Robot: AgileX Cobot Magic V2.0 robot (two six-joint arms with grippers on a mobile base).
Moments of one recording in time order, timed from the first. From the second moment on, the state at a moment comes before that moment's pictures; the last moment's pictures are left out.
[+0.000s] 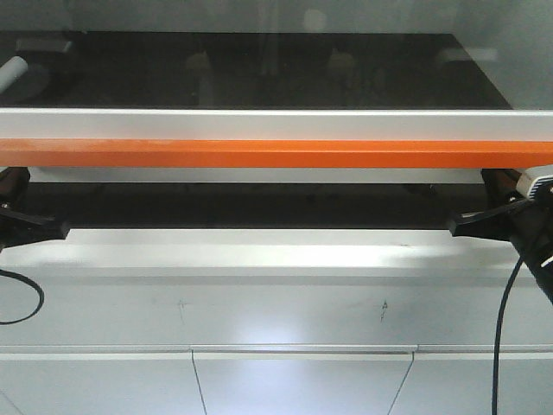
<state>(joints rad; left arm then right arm) -0.03 1.40 -0.42 0.00 -0.93 0.05 0.00 1.47 -0.43 -0.14 -1.00 0.00</state>
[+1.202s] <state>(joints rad) -0.03 1.16 -0.59 0.01 -0.72 0.07 0.00 1.23 -0.56 -0.14 -0.82 0.02</state>
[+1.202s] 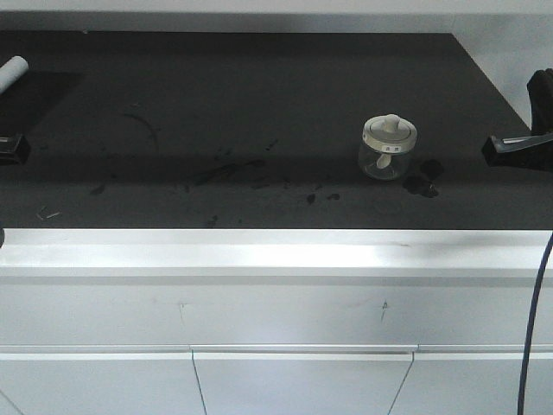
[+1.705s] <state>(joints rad) -0.03 0.91 -0.58 0.01 -0.38 0.07 0.00 1.00 -0.56 -0.14 -0.42 0.08</state>
